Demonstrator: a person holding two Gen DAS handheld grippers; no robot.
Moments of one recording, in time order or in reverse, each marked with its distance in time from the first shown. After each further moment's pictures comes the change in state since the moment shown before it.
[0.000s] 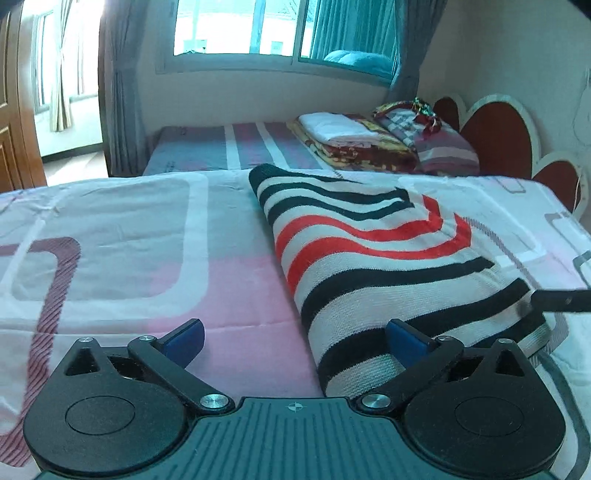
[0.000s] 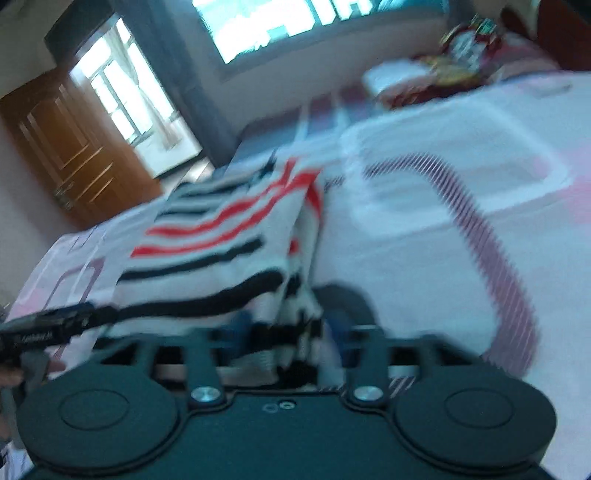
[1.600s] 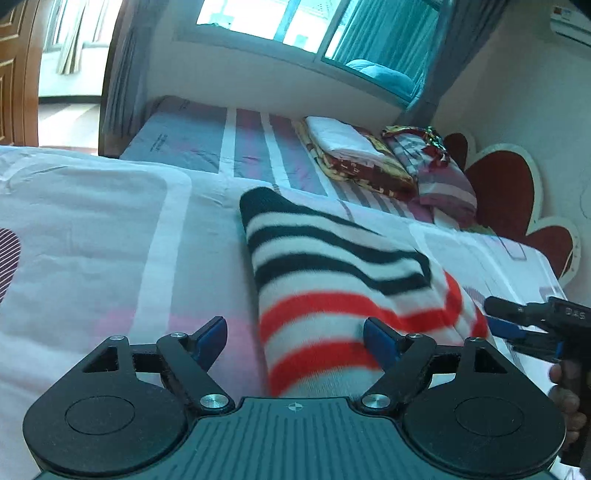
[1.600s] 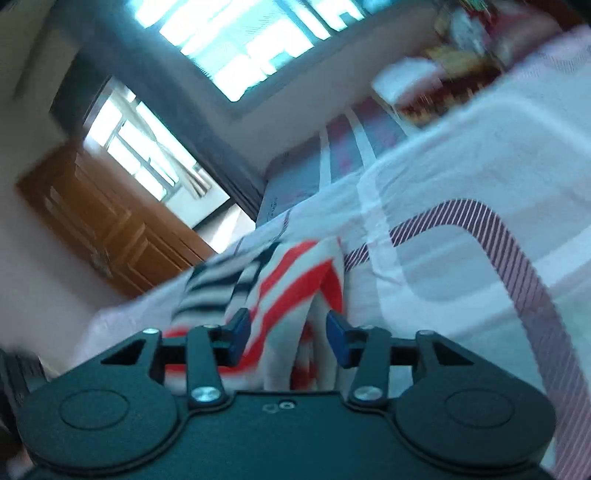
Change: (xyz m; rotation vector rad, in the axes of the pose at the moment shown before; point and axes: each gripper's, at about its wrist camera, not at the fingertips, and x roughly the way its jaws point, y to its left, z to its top) left arm 0.088 0.023 0.058 -0.229 0.018 -0.116; right arm 0.081 -0.051 0.075 0.247 -0.030 0.215
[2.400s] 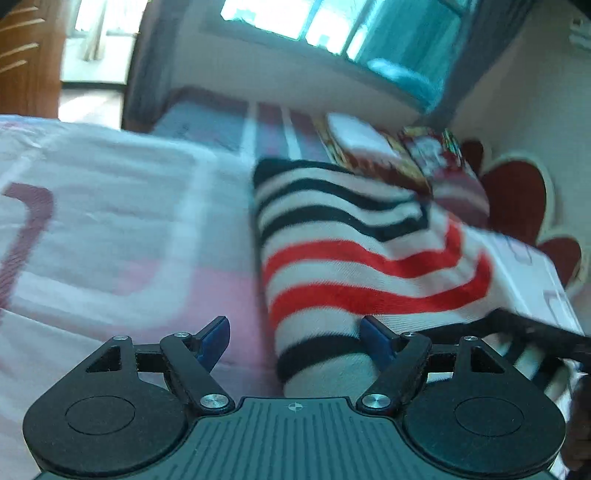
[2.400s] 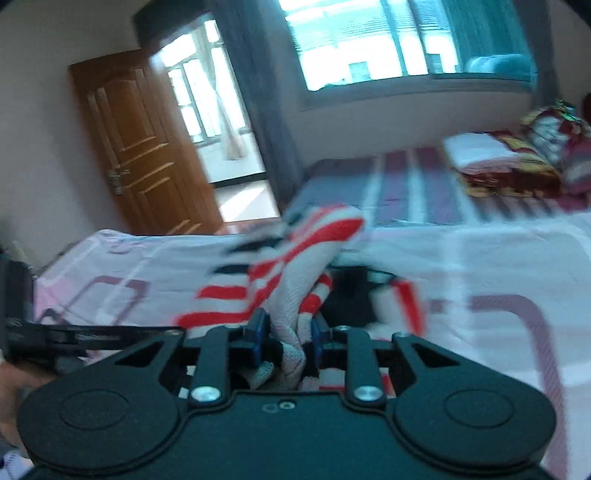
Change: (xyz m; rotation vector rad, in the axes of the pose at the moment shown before) left arm -0.019 -0.006 -0.034 -0.041 0.026 0.036; right arm -0.024 0.098 -0.044 -0.436 0.023 -0.109
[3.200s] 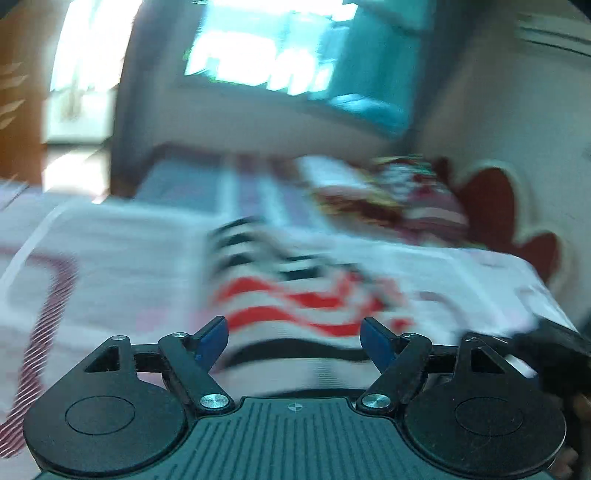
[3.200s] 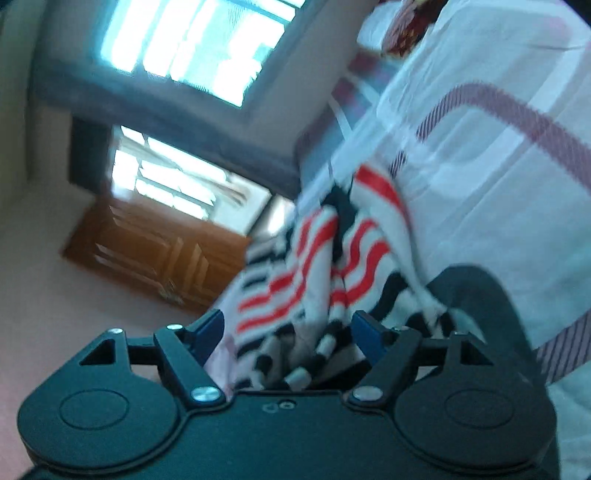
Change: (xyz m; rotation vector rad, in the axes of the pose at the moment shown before) left arm -0.091 0.005 0.004 0.068 -0.147 0.015; right arm -0.005 -0.059 -0.051 0.665 0.034 0.302
